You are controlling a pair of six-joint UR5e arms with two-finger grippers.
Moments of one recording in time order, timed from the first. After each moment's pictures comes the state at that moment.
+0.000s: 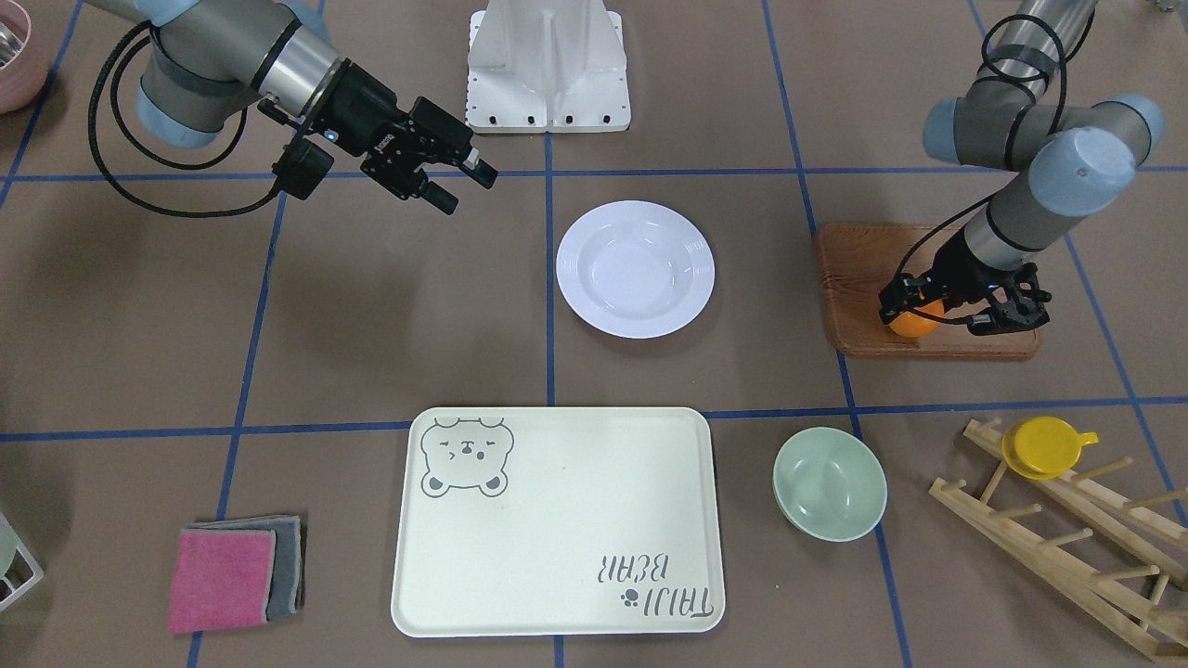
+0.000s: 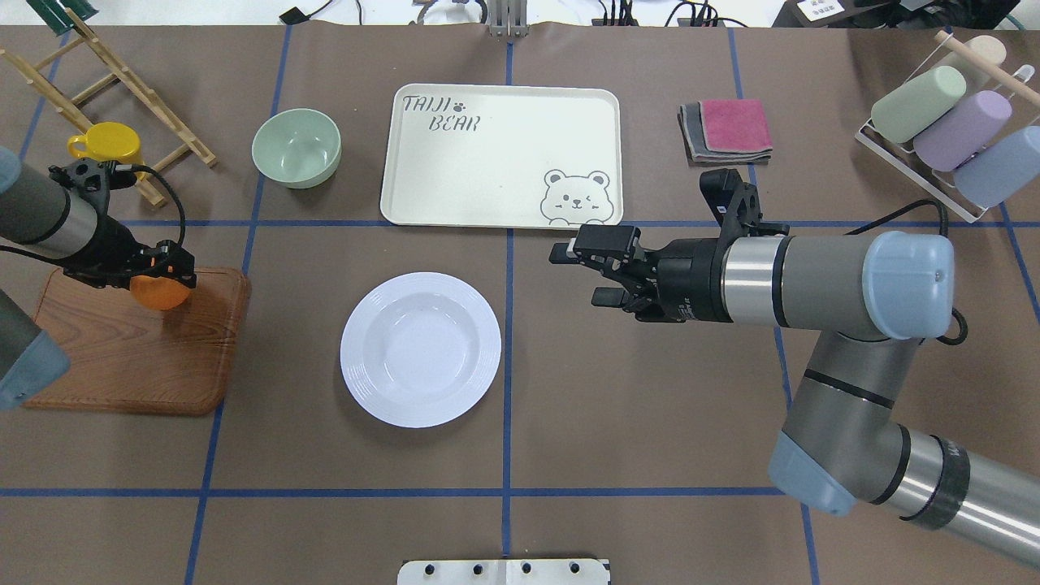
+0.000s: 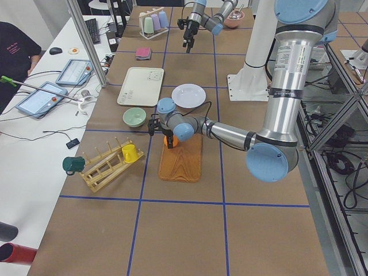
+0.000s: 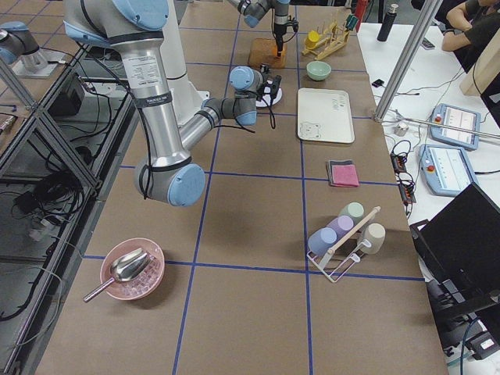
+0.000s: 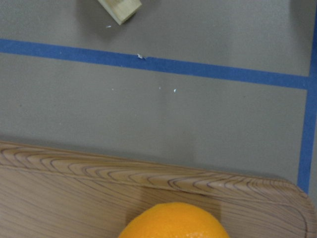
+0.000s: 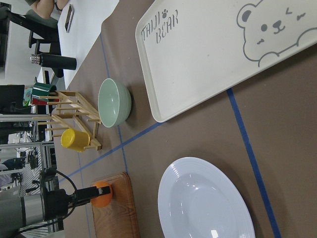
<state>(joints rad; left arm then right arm) -0.90 -1.70 -1.63 -2.05 -2.19 -1.01 0.55 -1.26 1.85 -0.48 1.82 1.85</state>
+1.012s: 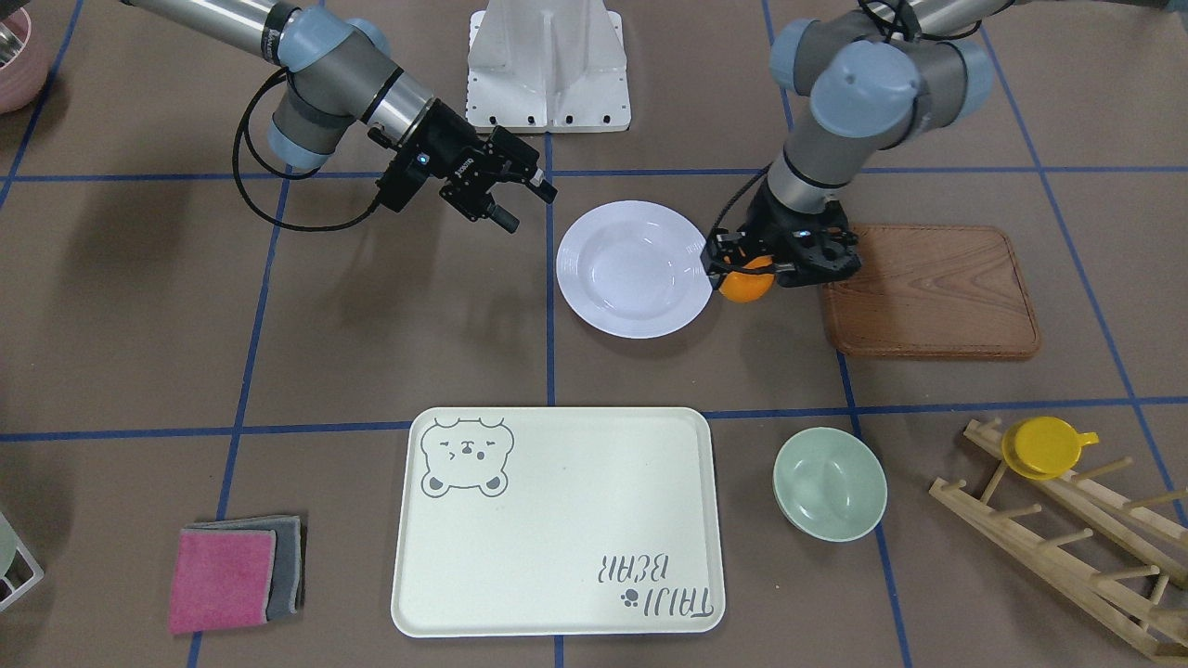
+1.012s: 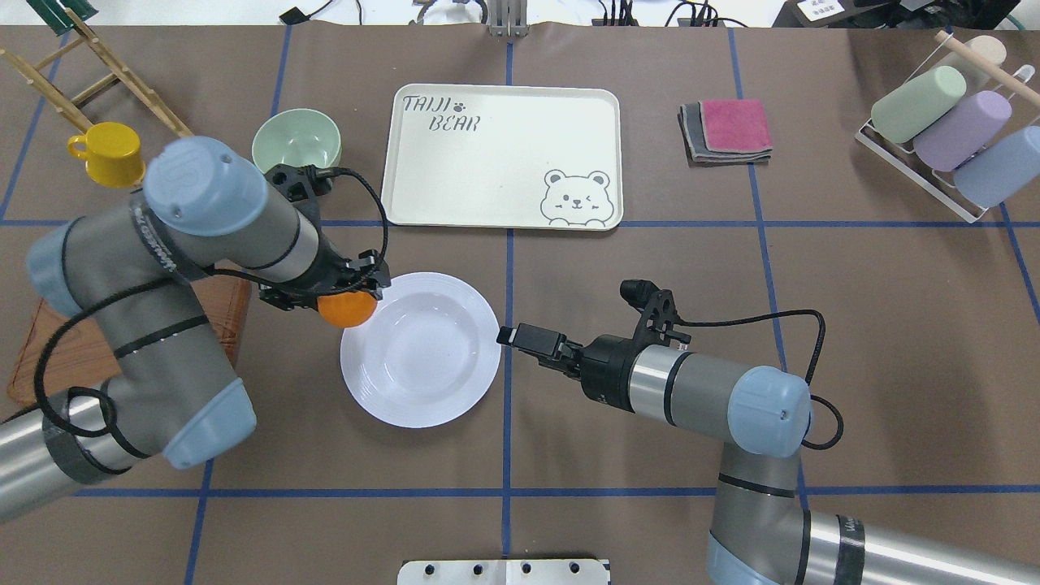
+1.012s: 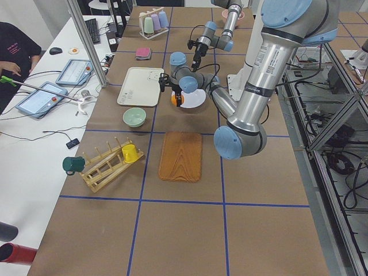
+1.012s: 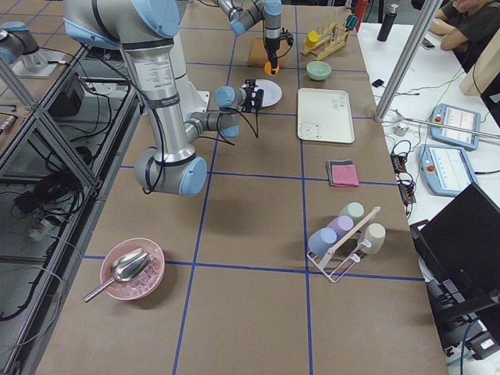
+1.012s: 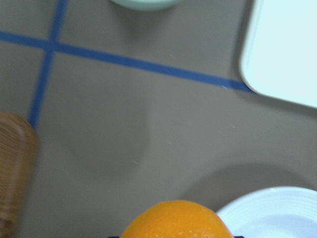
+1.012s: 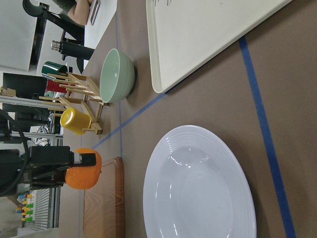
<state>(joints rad) -0.61 -2.04 -1.82 -1.69 -1.97 -1.37 0.31 -1.18 1.59 -0.32 1.49 1.71</state>
